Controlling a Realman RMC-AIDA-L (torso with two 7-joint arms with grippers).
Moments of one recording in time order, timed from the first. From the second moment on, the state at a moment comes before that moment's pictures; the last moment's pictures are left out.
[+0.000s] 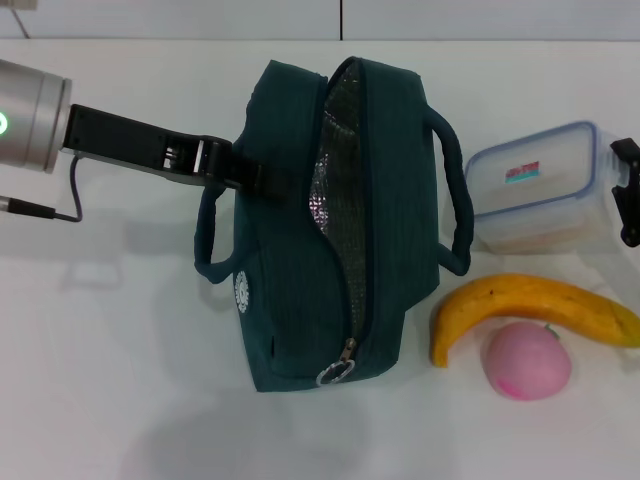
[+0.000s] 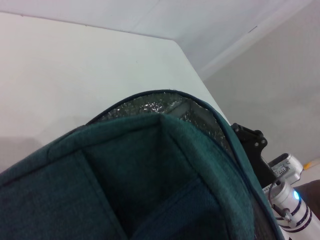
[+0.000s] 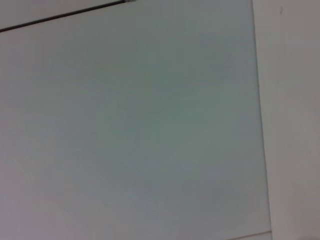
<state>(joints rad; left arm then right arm) -0.66 -2.02 0.84 1.00 2.07 1.81 -2.46 0.42 2.02 -0.18 0.11 -1.58 -1.42 2.05</state>
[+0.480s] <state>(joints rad) -0.66 -2.03 0.85 1.00 2.08 1.81 -2.45 0.41 2.02 -0.18 0.08 -1.59 -1.34 2.04</state>
